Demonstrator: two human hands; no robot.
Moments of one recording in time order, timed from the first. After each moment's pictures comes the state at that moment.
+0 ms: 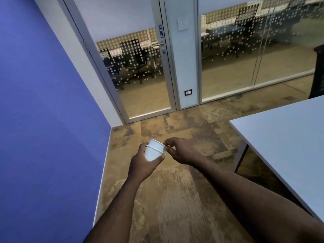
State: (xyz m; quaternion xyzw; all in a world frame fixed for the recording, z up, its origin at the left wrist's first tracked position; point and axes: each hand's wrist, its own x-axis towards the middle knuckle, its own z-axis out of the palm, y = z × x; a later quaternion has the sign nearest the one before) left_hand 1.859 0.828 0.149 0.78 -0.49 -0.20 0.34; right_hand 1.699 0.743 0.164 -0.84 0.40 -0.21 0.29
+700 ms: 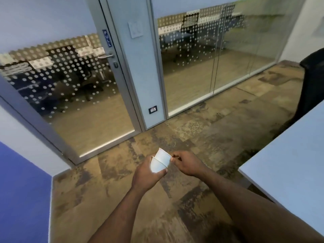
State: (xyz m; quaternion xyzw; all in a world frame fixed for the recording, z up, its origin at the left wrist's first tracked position) left_hand 1.950 0.351 0.083 0.68 -0.64 -0.27 0.23; right_hand 1.760 0.333 0.102 -0.72 0.57 -0.21 0.33
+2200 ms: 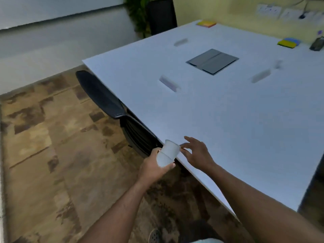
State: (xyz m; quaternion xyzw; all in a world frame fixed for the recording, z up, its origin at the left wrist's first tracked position) left_hand 1.258 -0.115 0.053 -0.06 -0.91 -0.39 -0.15; right_hand 1.269 0.089 0.060 0.05 0.95 -0.31 0.00
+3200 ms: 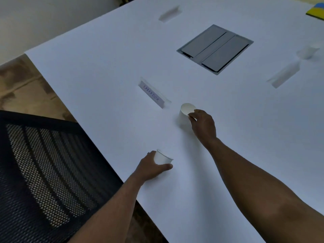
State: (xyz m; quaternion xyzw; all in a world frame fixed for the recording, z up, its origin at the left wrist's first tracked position) left_hand 0.944 0.023 -0.009 0.00 -0.86 -0.37 -0.36; right_hand 0.904 0.265 0.003 0.18 0.94 -0.29 -0.08
